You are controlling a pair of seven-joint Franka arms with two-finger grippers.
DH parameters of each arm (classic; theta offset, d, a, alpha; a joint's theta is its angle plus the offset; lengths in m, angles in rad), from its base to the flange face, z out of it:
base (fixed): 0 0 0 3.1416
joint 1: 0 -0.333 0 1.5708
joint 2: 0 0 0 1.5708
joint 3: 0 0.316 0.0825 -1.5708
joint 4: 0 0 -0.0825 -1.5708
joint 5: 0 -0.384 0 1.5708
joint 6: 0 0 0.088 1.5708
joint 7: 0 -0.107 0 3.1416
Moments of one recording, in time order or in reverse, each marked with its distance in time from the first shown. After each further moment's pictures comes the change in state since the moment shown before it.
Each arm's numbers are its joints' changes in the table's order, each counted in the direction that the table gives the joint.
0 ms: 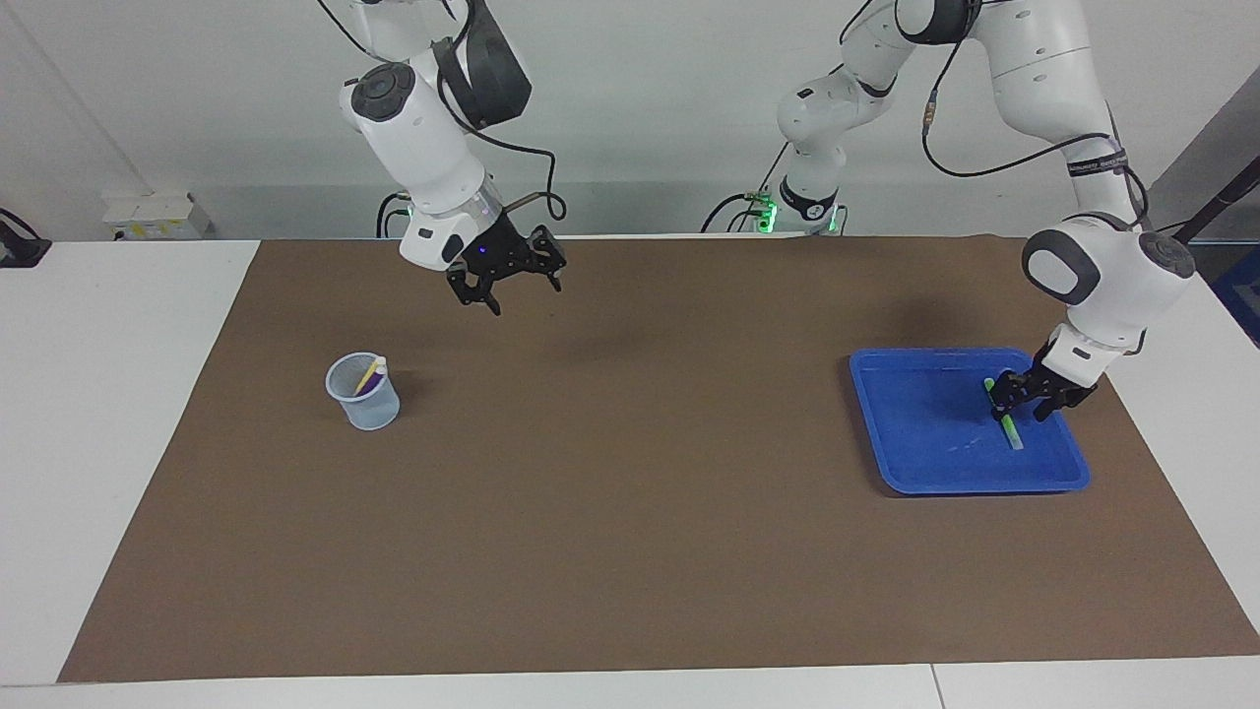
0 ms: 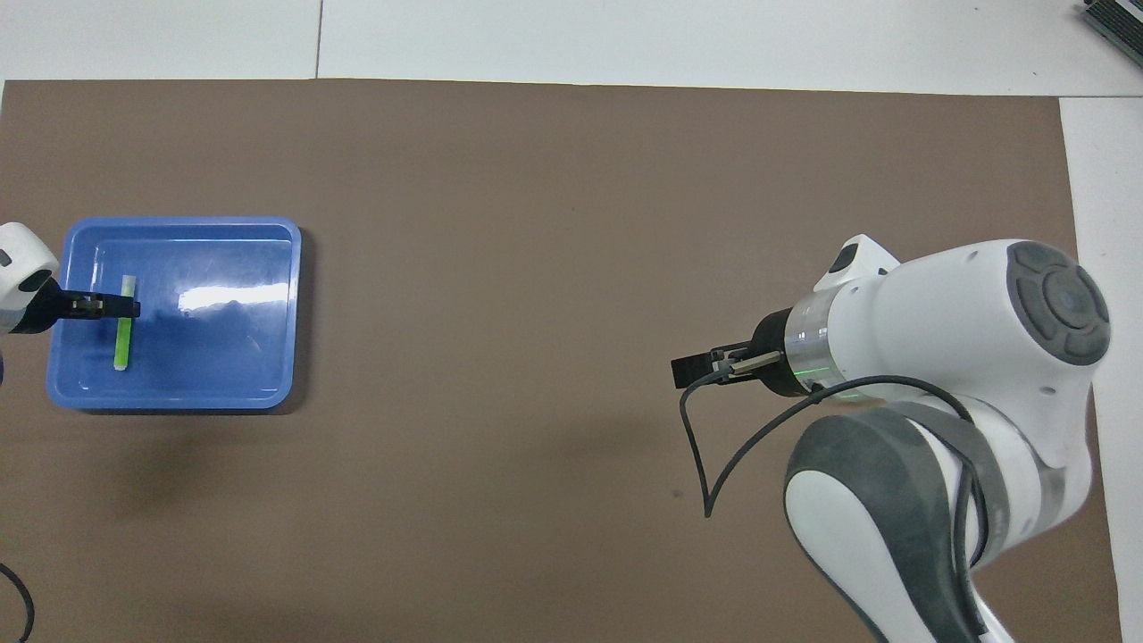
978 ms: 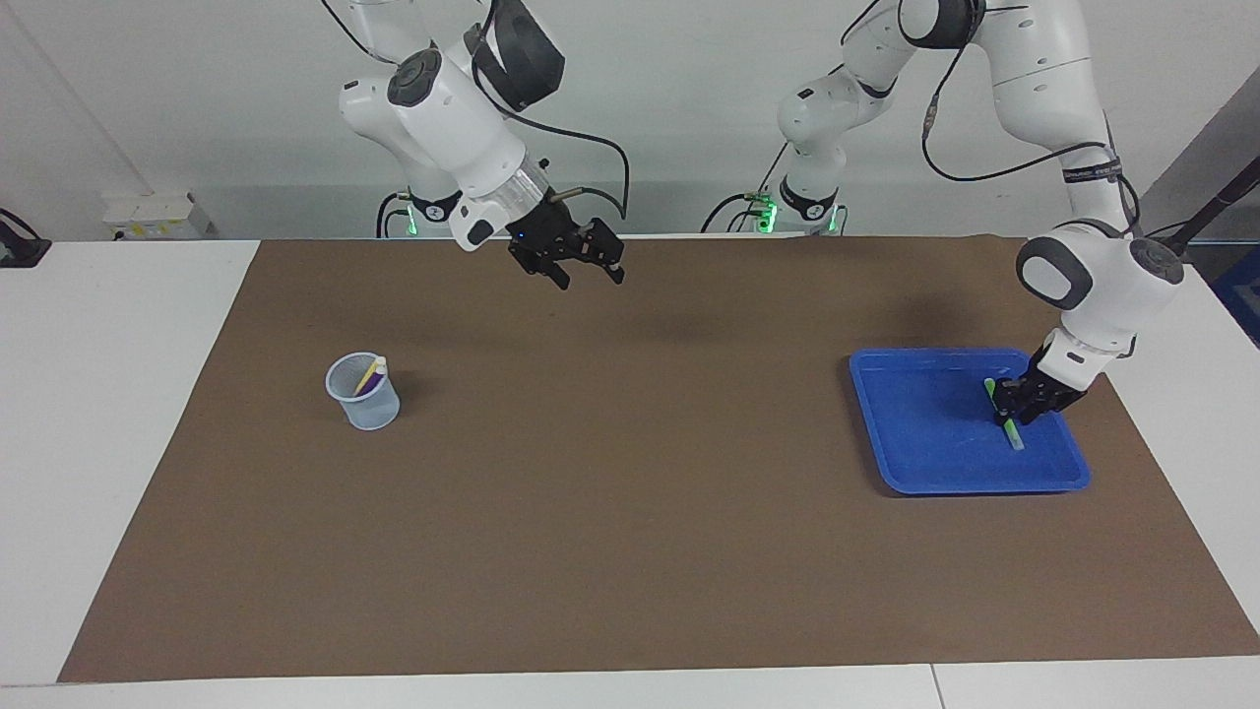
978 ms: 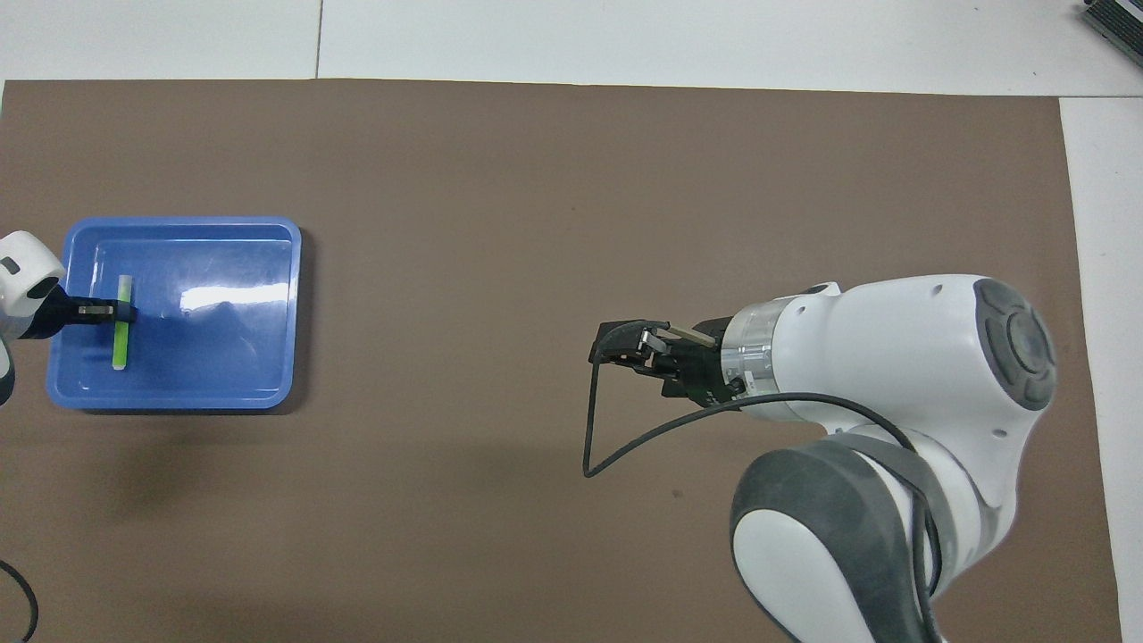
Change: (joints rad) left arm -0.008 0.016 -0.002 0.019 0.000 -0.054 0.000; right arm -0.101 0.001 0.001 0.004 -0.214 -0.135 -0.482
